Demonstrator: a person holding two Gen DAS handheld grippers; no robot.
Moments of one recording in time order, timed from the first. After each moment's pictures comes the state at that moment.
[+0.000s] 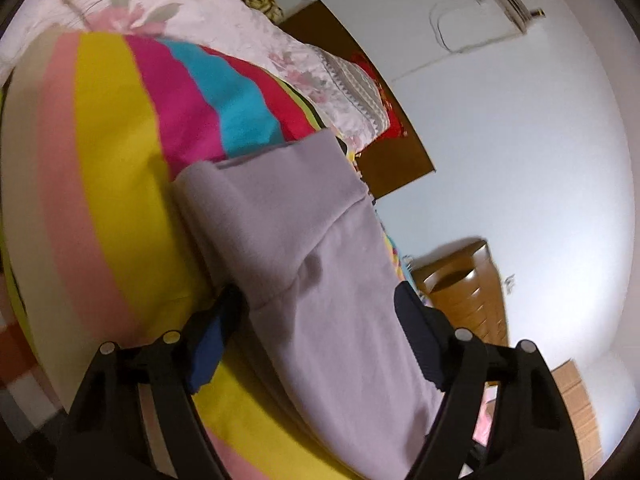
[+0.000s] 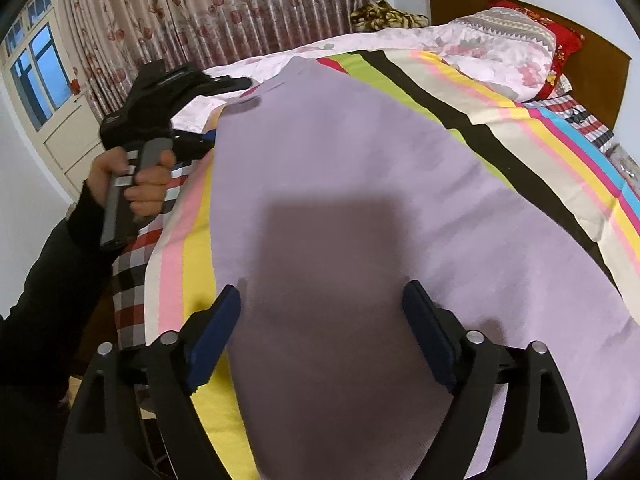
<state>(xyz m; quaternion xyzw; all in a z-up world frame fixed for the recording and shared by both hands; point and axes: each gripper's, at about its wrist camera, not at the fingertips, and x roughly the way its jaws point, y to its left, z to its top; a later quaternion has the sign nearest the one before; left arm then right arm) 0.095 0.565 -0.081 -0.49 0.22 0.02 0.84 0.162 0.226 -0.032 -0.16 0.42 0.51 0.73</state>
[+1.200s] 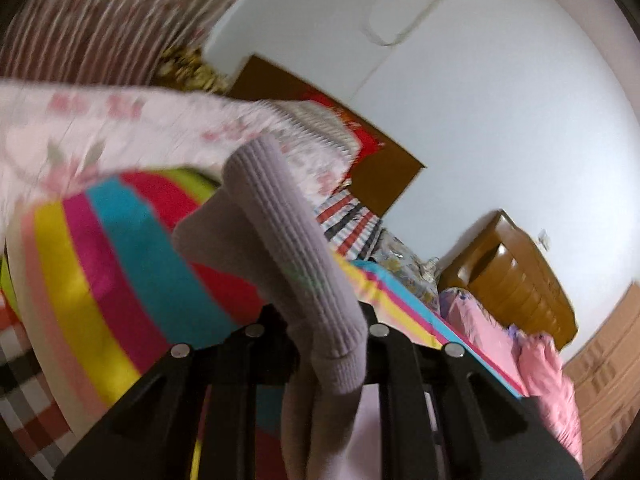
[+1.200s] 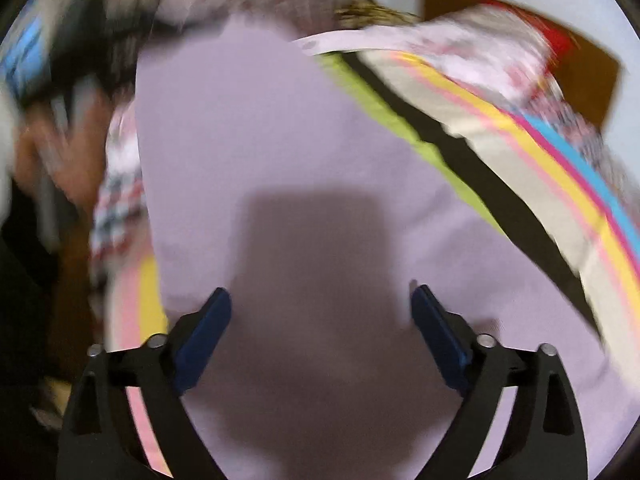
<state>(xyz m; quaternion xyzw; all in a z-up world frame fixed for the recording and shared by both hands) 0.114 0.474 0.049 -0.31 0.18 0.07 0.93 0.185 0.253 -0.041 -0.23 0.41 0.49 0.73</state>
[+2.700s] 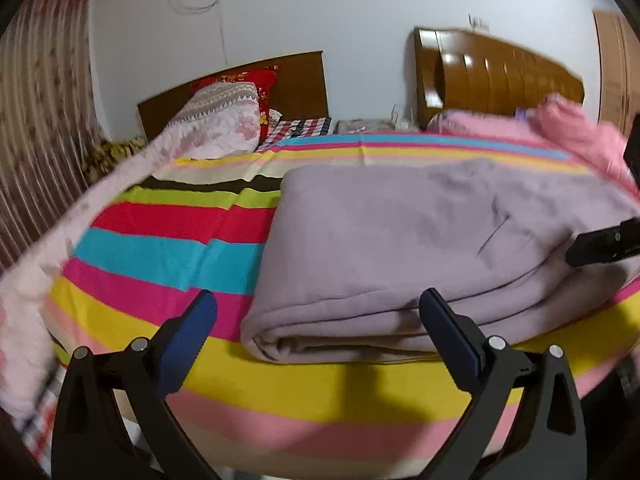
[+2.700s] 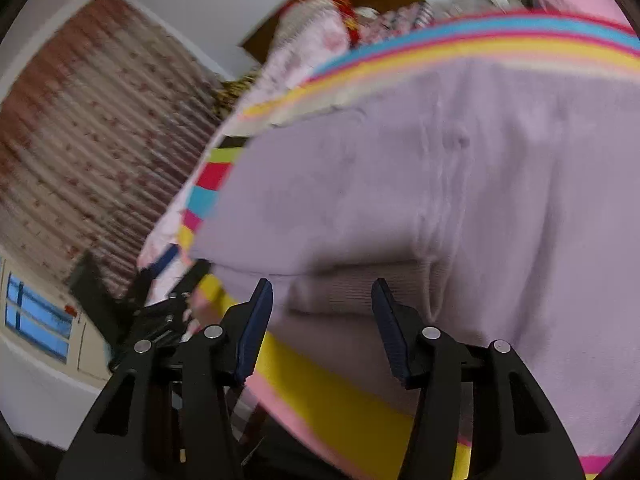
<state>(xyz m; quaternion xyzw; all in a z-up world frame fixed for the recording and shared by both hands) 0.072 0.221 -0.021 0.07 0.31 0.03 0.95 0.118 -0.024 -0.047 0.21 0.49 0.32 0.79</state>
